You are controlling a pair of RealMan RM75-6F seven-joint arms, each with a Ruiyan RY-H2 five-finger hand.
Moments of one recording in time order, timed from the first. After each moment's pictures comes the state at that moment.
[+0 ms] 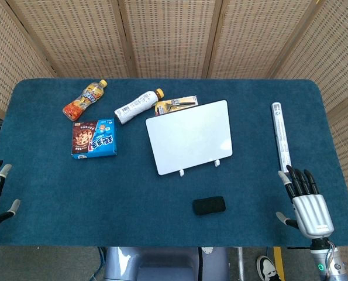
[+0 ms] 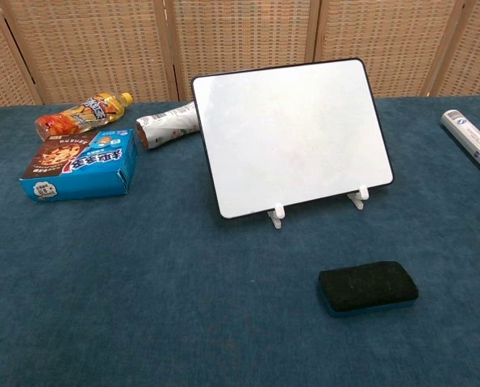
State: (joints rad) left arm -0.05 -1.11 -0.05 -1.69 1.43 1.50 0.17; right arm 0.10 -1.18 0.03 -1.71 -1.61 1.49 -0.27
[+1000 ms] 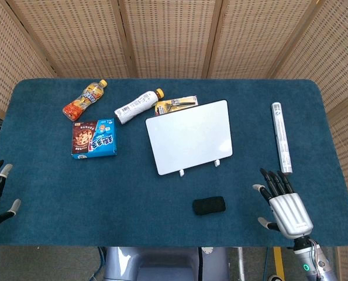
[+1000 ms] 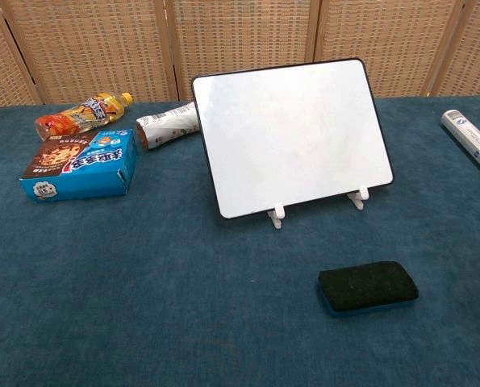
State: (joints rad) left arm -0.05 -1.12 -0.04 -1.68 1.44 1.50 0.18; right arm 0.17 -1.10 0.02 -1.96 -1.60 1.34 -0.42
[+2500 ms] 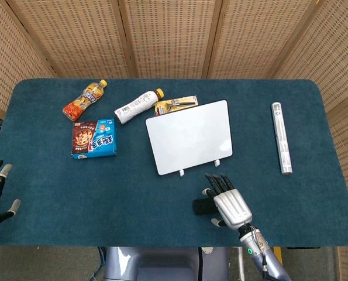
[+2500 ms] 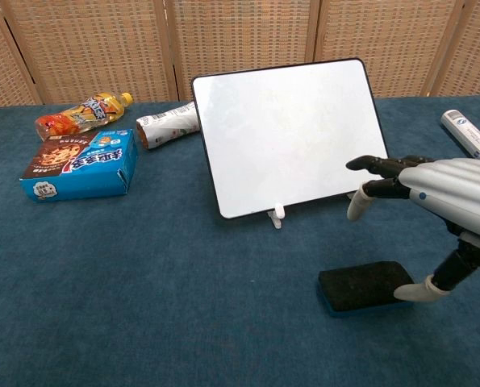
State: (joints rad) left arm -0.05 -1.12 -0.05 -1.68 1.42 1.49 0.19; right arm 0.37 -1.44 0.06 -1.92 -1.34 1.14 -0.65
